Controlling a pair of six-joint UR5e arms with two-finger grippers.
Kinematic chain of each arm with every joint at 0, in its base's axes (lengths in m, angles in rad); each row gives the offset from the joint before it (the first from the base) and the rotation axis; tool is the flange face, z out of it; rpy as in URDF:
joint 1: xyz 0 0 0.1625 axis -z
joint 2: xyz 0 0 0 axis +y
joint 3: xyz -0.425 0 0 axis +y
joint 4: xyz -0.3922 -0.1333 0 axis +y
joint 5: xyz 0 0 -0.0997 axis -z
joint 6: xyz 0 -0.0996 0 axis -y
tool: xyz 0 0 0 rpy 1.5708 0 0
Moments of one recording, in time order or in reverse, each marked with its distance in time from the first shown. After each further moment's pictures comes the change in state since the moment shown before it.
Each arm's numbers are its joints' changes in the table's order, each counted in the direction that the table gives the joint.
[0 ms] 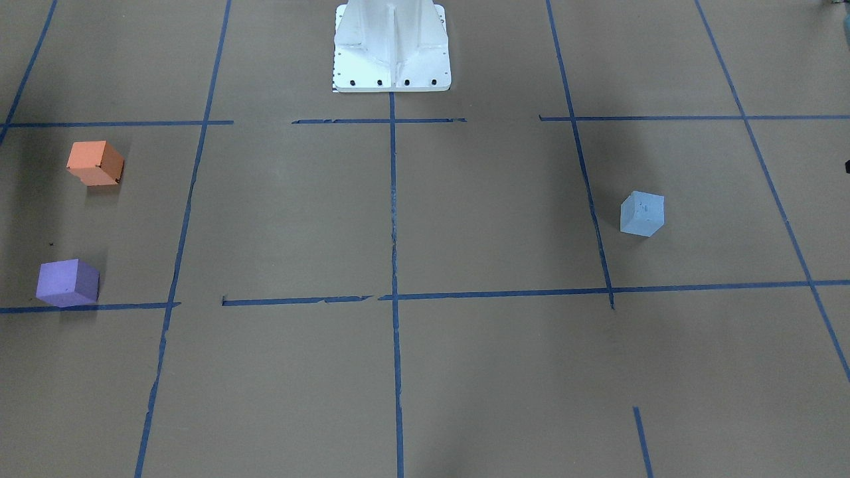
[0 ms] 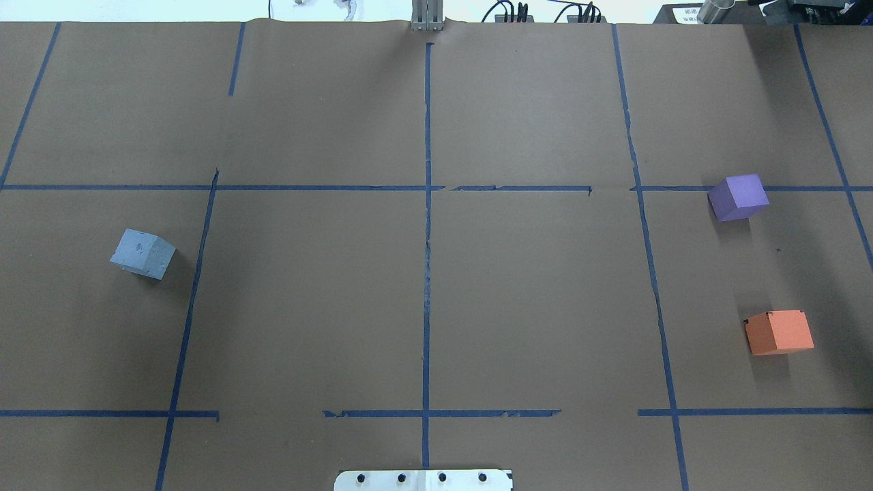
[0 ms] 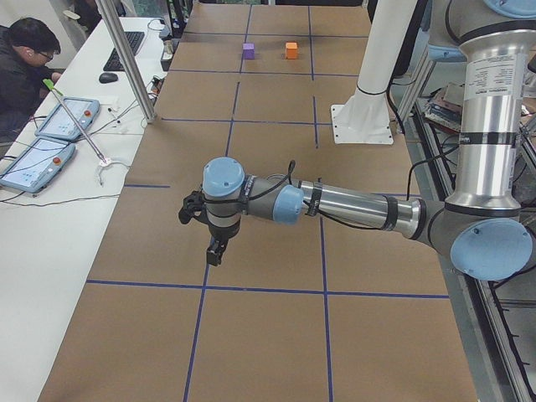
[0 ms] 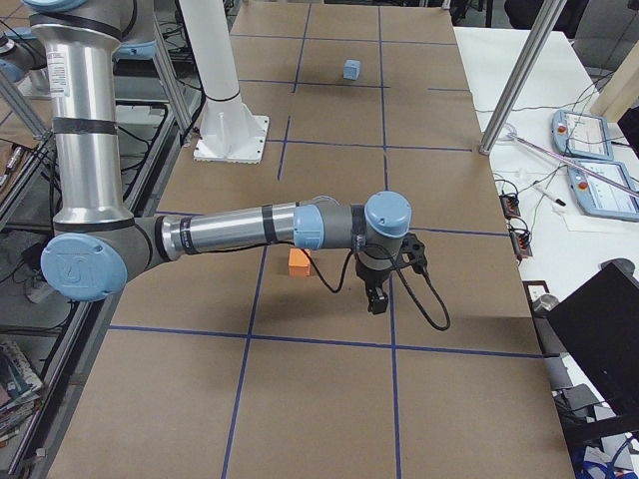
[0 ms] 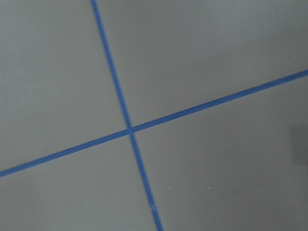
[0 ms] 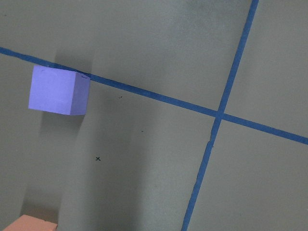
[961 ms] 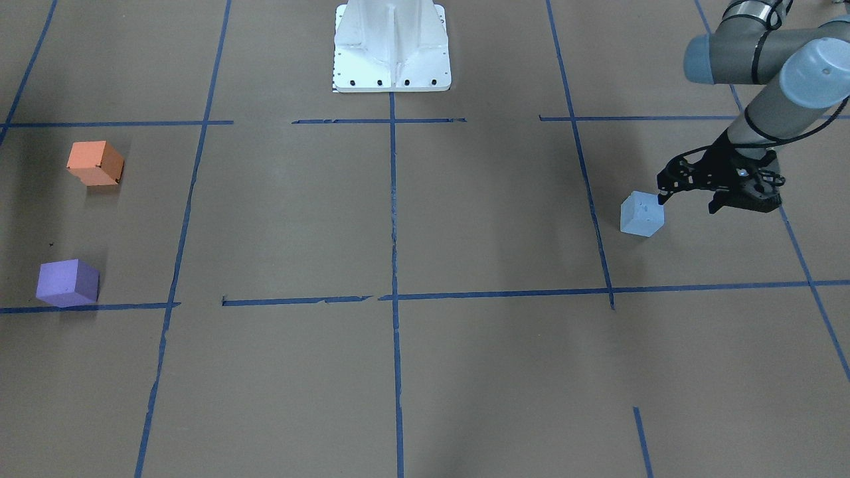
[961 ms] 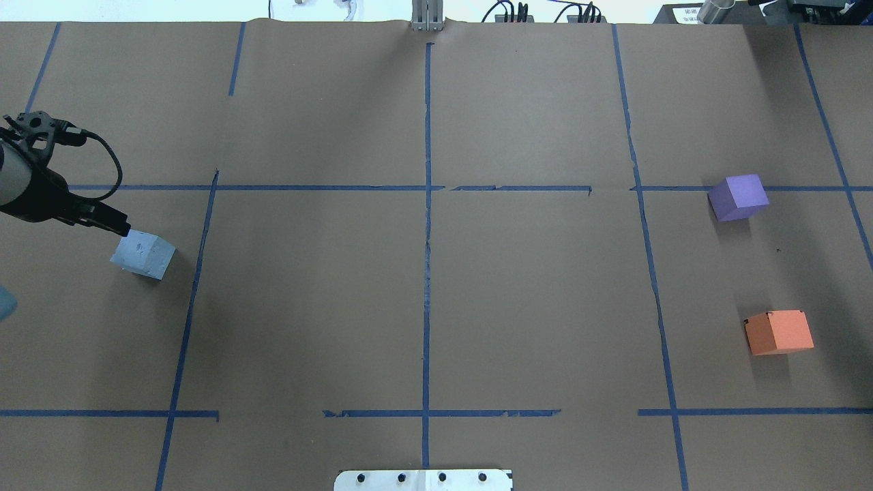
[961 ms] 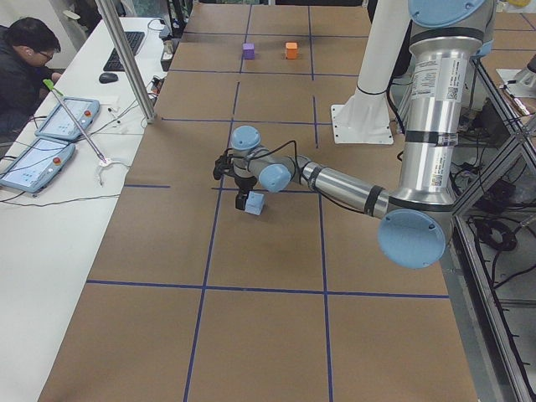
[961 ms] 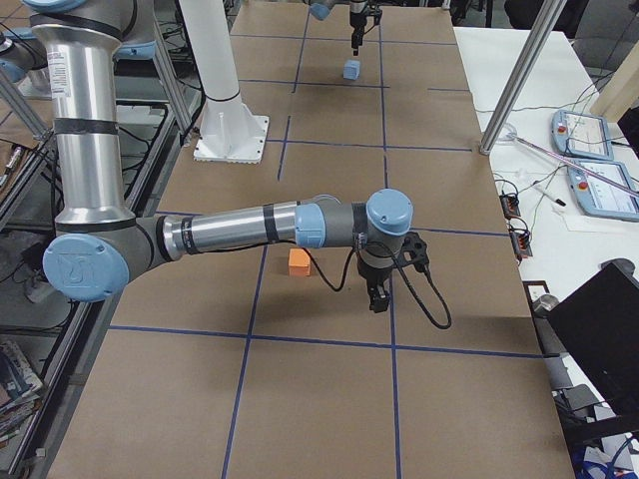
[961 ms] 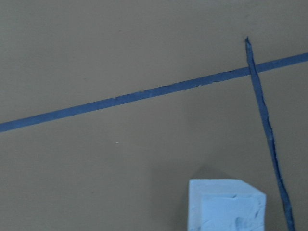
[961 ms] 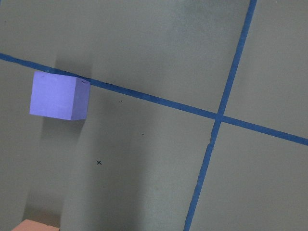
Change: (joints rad) left arm -0.488 0.081 0.023 0.225 0.189 -0.728; right arm 0.000 -0.005 -0.001 0.000 0.000 0.021
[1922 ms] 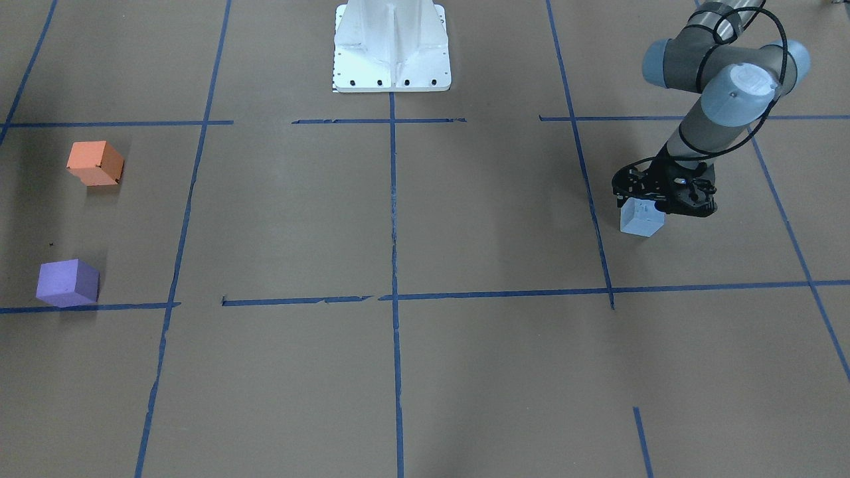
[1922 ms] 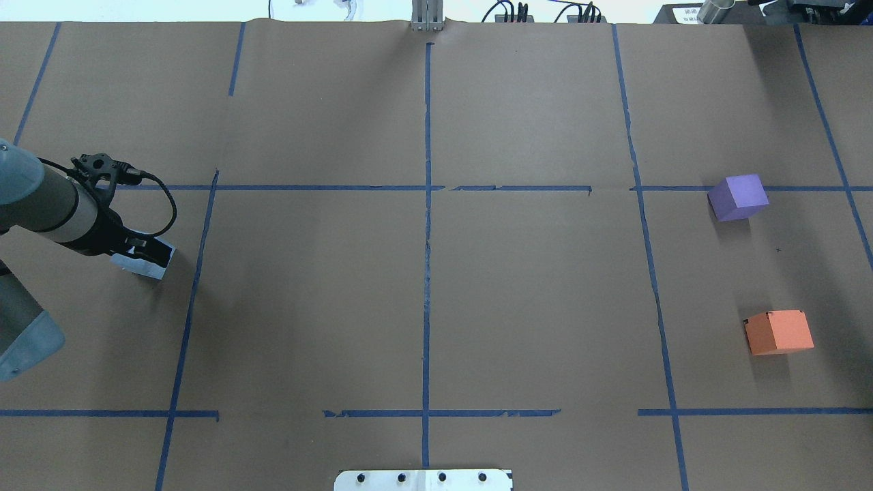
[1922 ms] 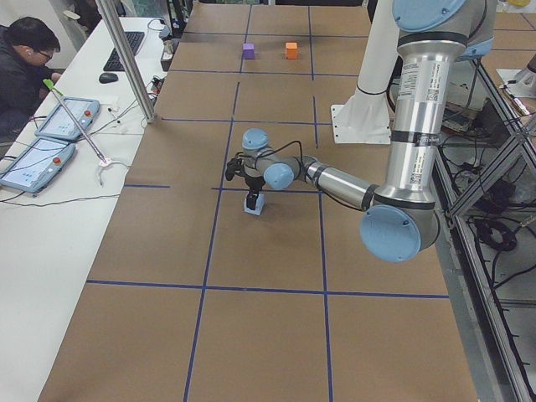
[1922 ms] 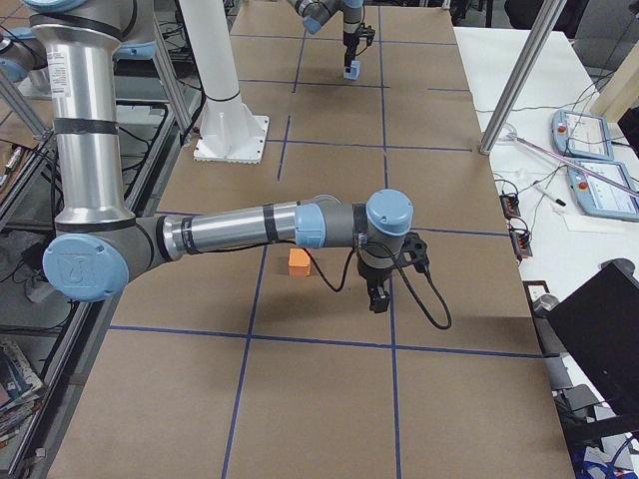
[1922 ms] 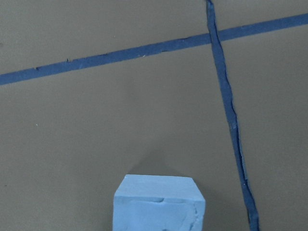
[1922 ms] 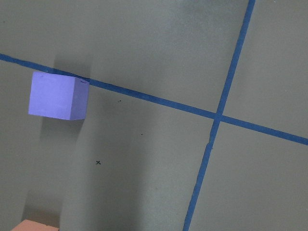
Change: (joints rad) left arm -0.127 0.023 -0.050 0.002 0.085 -0.068; right arm -0.001 0.000 0.001 0.000 -0.001 0.000
